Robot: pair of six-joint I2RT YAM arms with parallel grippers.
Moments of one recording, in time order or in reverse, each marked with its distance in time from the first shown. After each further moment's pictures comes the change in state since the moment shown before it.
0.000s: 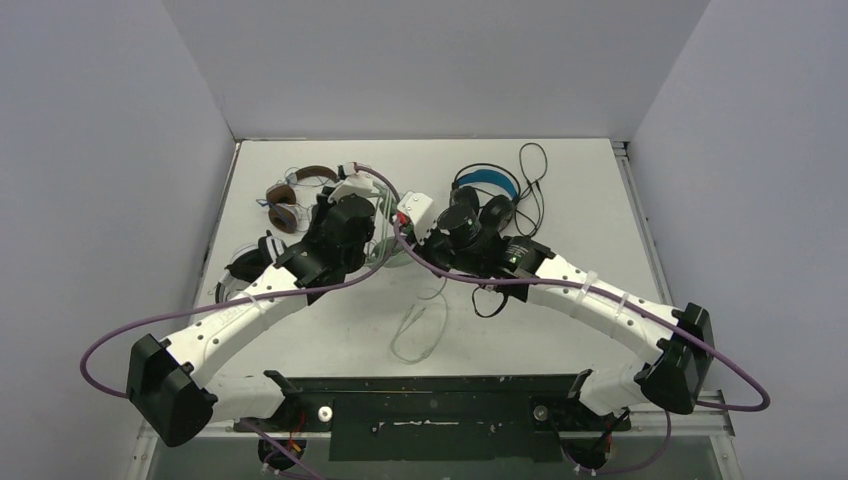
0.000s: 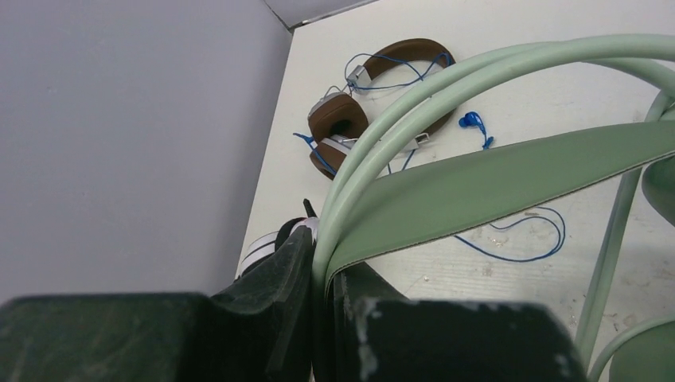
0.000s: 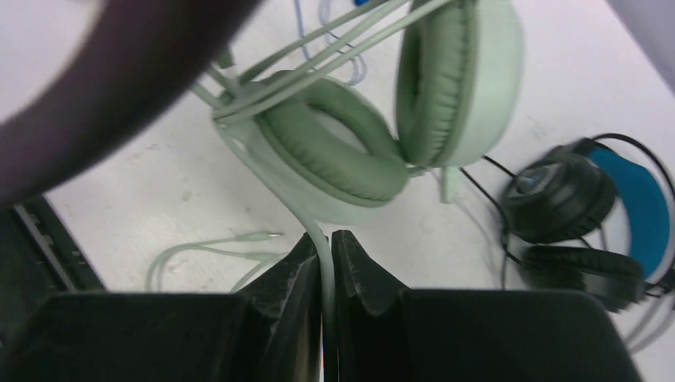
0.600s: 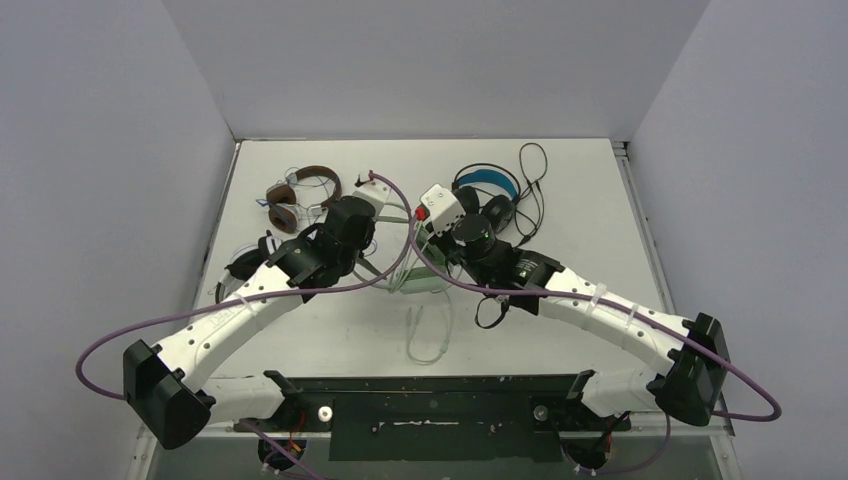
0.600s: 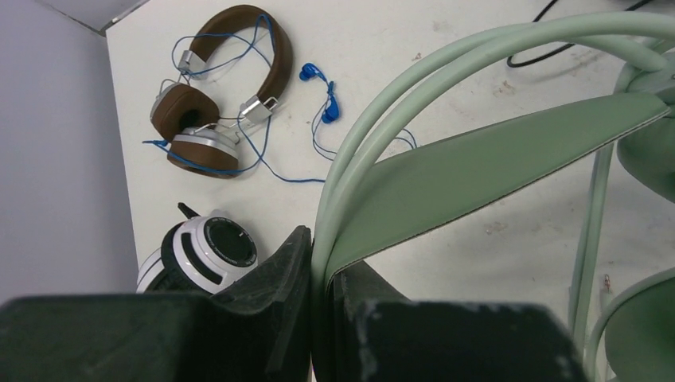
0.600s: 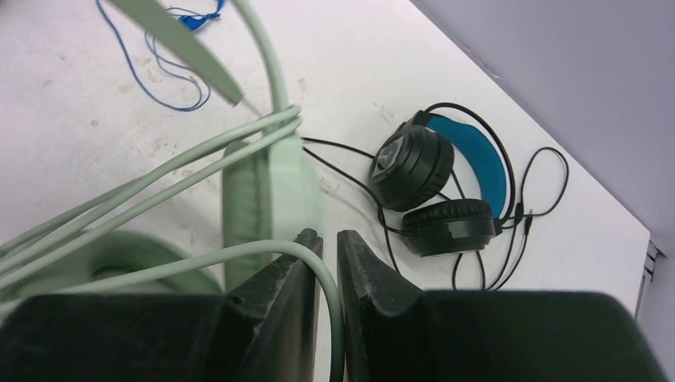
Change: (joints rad) left arm -0.016 -0.010 0.069 -0.237 0.430 -0.076; right arm 0.007 -0.087 -0.148 0.168 0.411 -0.089
